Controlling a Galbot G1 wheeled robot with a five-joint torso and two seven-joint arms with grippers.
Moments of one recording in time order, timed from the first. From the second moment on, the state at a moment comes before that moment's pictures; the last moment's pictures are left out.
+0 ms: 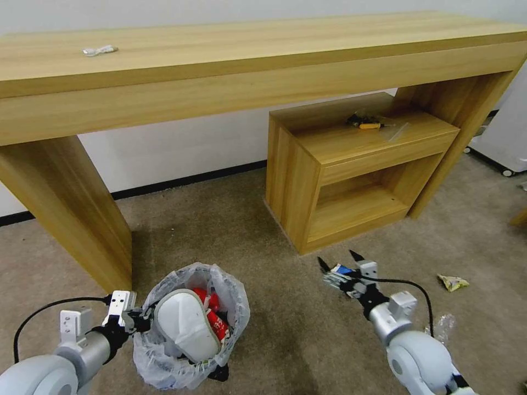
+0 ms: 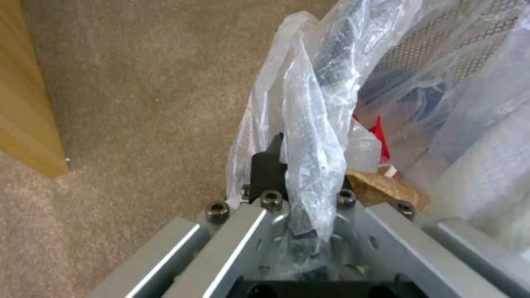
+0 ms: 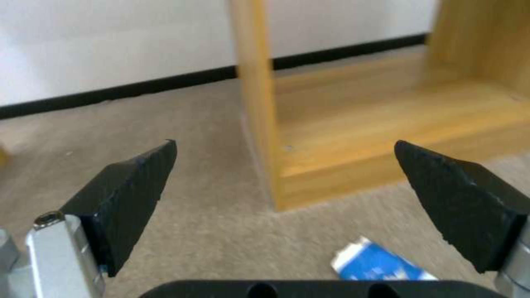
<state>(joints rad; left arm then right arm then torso) 1.72 -1.08 -0.85 -2.23 -0.68 0.74 0.13 -1.50 1.19 0.52 1.99 0.44 -0.13 -0.02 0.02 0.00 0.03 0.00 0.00</state>
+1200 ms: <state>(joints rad) 1.75 -1.10 -0.86 -2.20 -0.60 0.74 0.22 -1.66 1.29 0.83 1.89 0.47 0.01 -0.11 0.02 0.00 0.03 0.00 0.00</state>
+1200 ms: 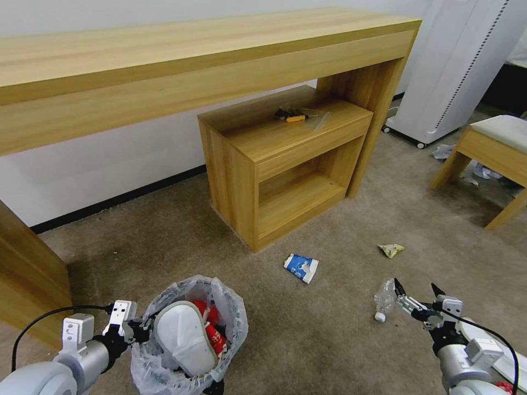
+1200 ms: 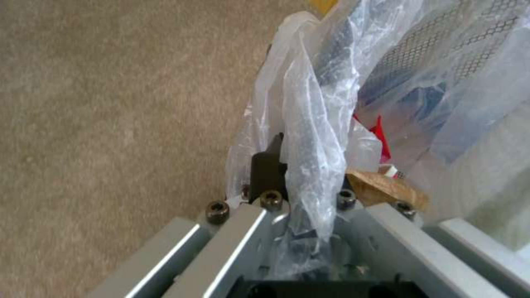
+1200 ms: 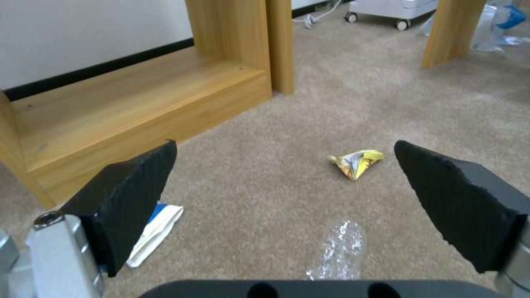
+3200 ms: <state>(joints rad) 1.77 -1.09 -0.86 -2.22 -0.59 0.74 0.19 -1.02 1.03 -0.01 1.20 0.35 -0.19 -0.45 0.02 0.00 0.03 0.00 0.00</state>
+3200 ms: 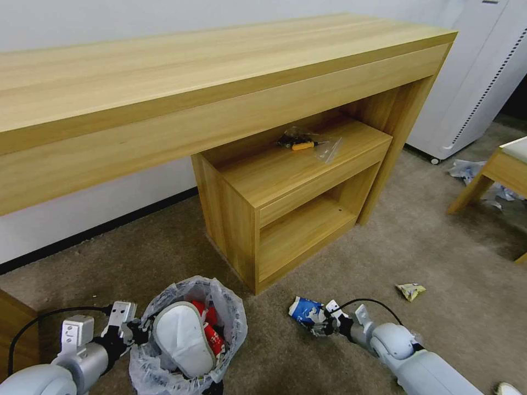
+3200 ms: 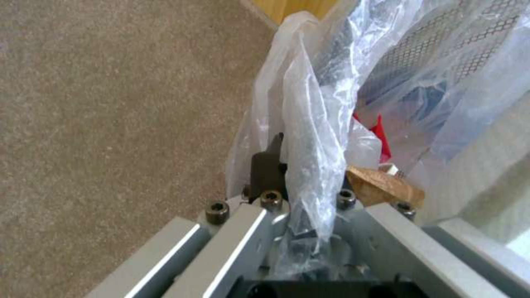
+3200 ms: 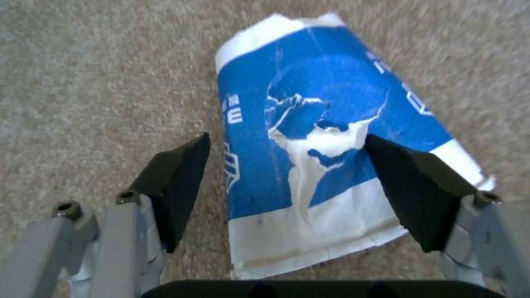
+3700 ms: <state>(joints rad) 1.76 -1.09 -0.86 -2.22 -0.59 0.74 0.19 -1.01 1.08 -0.01 1.13 0.35 -0.15 -0.44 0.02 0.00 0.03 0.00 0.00</state>
